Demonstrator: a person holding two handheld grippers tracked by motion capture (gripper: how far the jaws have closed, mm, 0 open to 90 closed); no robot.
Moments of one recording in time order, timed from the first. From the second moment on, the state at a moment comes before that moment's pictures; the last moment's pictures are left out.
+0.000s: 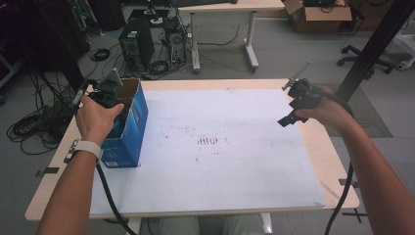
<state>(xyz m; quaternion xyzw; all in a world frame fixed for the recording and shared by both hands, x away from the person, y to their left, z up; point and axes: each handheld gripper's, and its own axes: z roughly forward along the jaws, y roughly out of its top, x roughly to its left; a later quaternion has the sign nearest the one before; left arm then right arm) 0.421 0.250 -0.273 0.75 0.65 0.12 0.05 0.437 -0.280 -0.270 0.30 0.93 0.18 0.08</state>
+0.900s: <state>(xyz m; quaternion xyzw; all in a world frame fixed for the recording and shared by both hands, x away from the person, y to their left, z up) 0.418 0.254 -0.254 0.75 0.65 0.14 0.07 0.434 -0.278 -0.270 0.29 0.94 0.18 0.07</state>
